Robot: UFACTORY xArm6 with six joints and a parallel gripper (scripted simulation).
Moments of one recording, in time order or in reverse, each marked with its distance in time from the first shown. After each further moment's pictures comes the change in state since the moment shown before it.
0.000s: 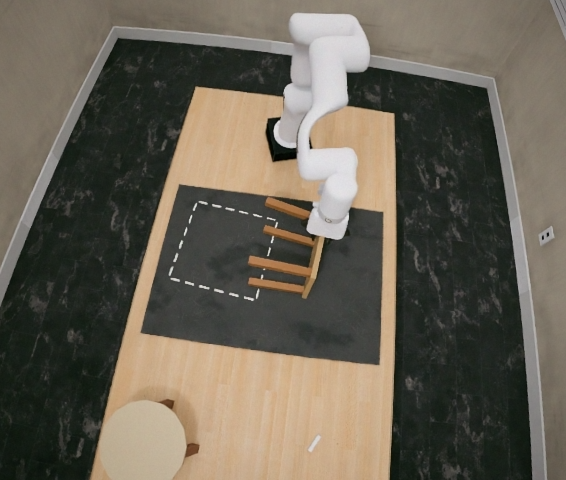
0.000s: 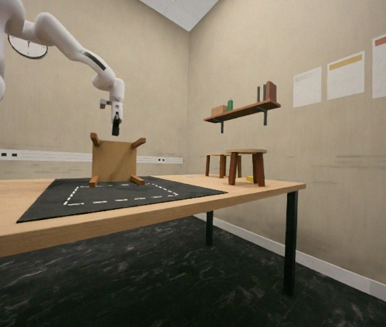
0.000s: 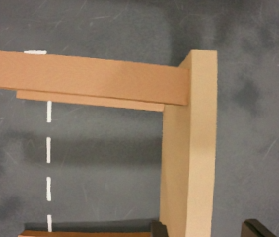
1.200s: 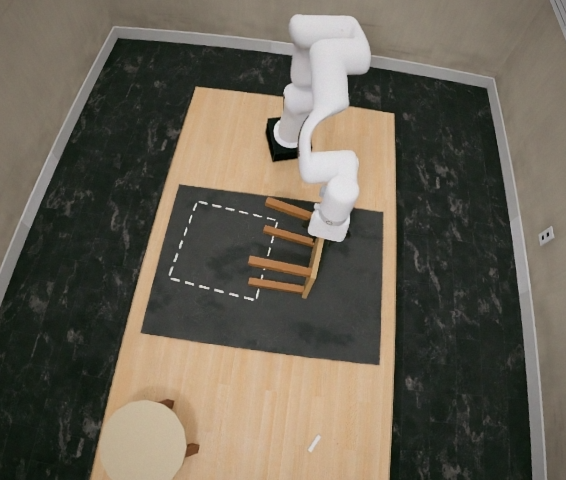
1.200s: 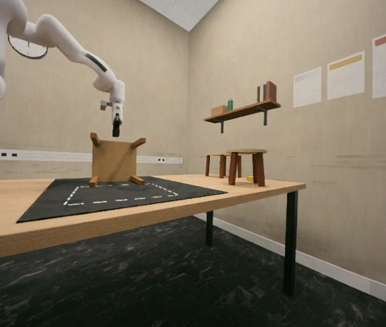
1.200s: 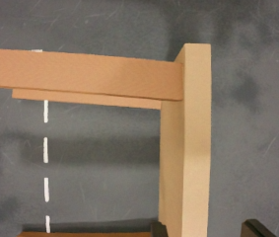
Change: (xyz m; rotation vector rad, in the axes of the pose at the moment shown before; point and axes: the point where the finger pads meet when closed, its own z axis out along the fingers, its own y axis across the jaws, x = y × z) arm -0.002 0.003 0.006 0.004 0.000 0.012
